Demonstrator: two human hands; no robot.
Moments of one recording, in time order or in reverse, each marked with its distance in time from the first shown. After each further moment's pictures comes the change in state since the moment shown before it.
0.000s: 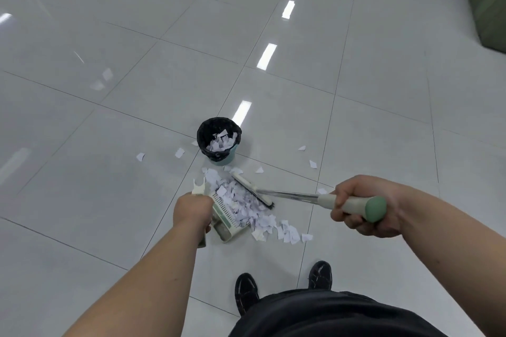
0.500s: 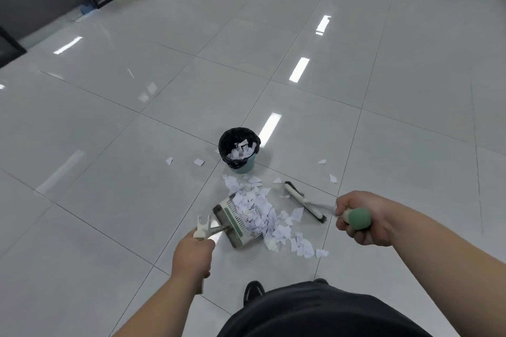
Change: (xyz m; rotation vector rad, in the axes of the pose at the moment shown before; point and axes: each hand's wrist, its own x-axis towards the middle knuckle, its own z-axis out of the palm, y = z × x) left_hand -0.084 -0.067 -0.008 0.025 0.074 0.030; right_hand 0.020 0.014 -0.038 -0.094 0.115 -0.076
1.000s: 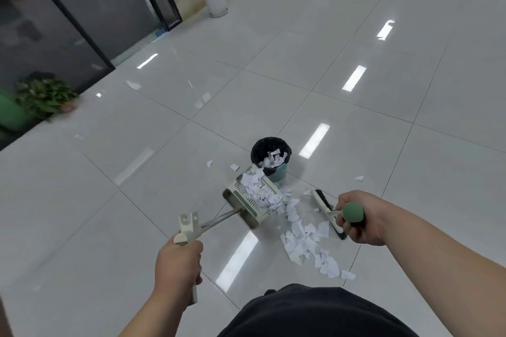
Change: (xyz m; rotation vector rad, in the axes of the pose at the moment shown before) left_hand -0.126 0.037 -0.011 -0.296 0.312 0.029; right_hand 0.027 -0.019 -0.039 0.033 -0.140 -0.045
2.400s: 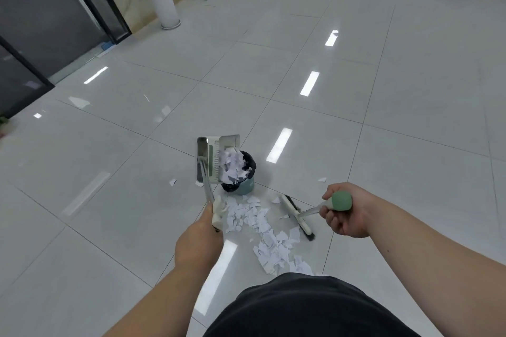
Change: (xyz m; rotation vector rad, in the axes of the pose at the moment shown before) left_hand 0.039 0.039 0.119 0.890 -0.188 0.617; right_hand 0.002 -0.026 -0.055 0.286 -0.100 0.026
